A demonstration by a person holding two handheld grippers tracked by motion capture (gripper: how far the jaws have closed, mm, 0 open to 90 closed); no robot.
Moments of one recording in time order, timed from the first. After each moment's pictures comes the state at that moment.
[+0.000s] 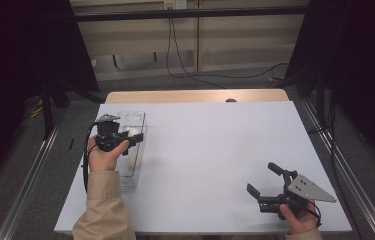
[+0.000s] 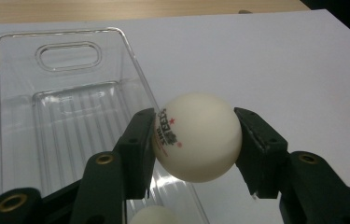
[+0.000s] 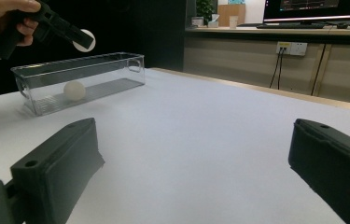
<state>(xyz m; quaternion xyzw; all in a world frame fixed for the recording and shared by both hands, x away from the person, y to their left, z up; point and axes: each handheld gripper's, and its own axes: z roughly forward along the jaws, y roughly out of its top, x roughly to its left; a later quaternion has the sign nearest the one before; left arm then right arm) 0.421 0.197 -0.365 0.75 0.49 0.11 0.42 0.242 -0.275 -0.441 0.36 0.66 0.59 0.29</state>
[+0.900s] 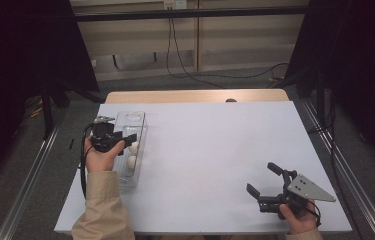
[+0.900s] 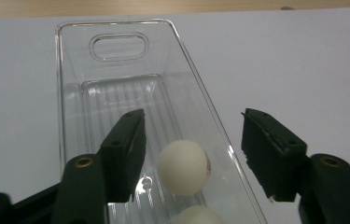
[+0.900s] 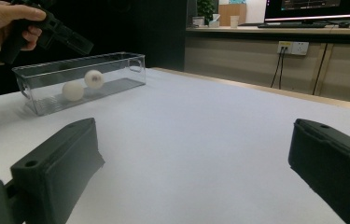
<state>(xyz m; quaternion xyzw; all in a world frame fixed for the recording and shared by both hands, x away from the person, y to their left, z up) 0.424 0.210 -0.372 0.74 0.52 0.16 0.39 0.242 -0.275 -0.442 0.36 0.66 0.60 0.28</state>
